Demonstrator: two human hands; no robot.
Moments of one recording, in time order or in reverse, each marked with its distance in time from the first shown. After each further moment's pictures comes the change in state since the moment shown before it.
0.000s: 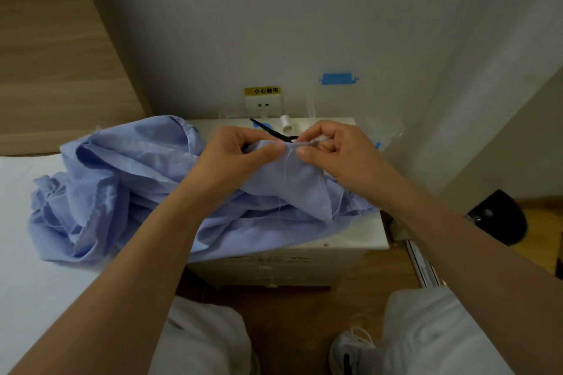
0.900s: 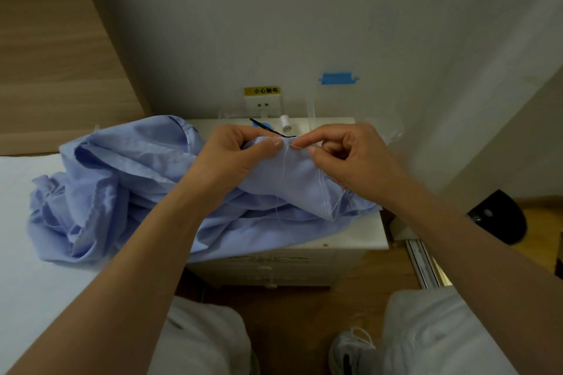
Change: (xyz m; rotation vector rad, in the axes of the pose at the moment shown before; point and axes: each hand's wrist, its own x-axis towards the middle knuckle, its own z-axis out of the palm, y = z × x) left_hand 0.002 -0.001 0.000 -0.080 0.030 -0.066; right_hand -0.007 -0.004 -0.009 -0.101 0.000 -0.199
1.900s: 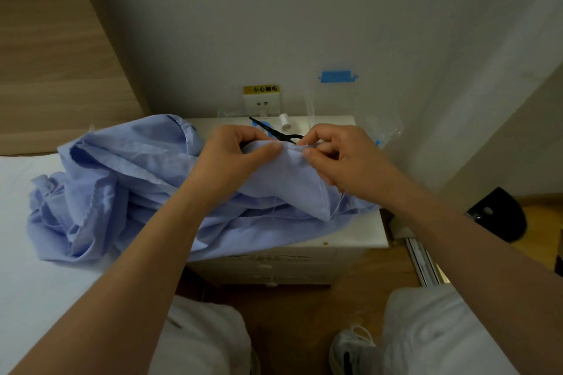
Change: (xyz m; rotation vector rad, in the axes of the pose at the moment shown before) left_hand 0.007 -0.011 0.001 0.280 0.077 0.114; right_hand 0.002 0.003 0.005 -0.058 -0.071 0.111
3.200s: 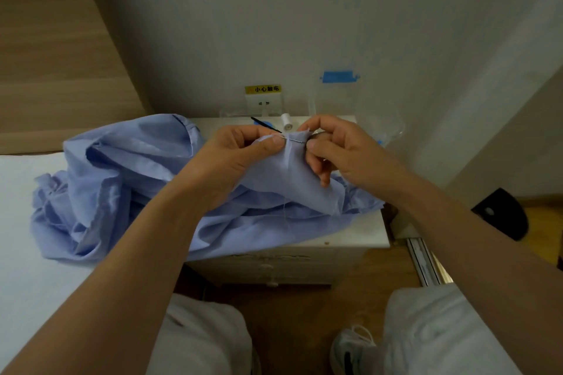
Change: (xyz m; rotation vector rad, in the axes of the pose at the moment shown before) left_hand -0.001 -0.003 -0.005 -0.550 -0.264 -0.149; right_hand 0.006 0.001 -0.002 0.330 -0.131 0.034
